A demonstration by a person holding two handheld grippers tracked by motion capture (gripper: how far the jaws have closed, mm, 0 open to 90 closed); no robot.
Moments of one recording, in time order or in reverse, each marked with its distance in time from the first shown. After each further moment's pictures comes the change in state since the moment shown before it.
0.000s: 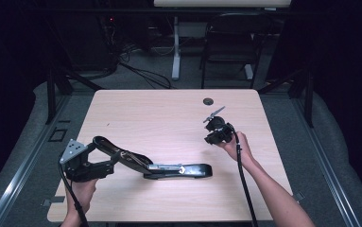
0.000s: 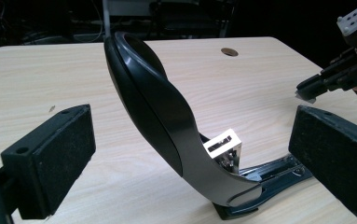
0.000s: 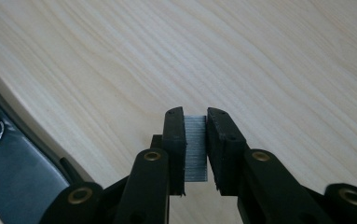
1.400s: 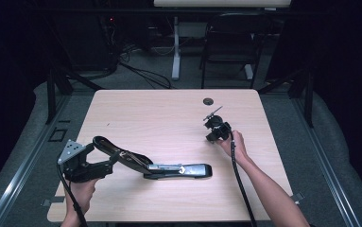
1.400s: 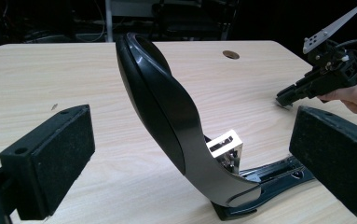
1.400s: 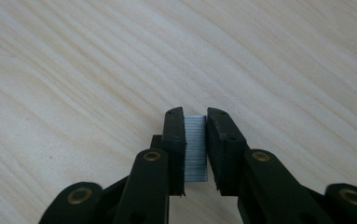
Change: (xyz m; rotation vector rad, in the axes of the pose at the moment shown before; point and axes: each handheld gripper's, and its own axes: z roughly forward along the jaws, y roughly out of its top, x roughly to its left) left arm 0.001 0.000 -0.003 -0.013 0.007 -0.025; right arm -0.026 0.001 0.047 0.063 -0.066 0.098
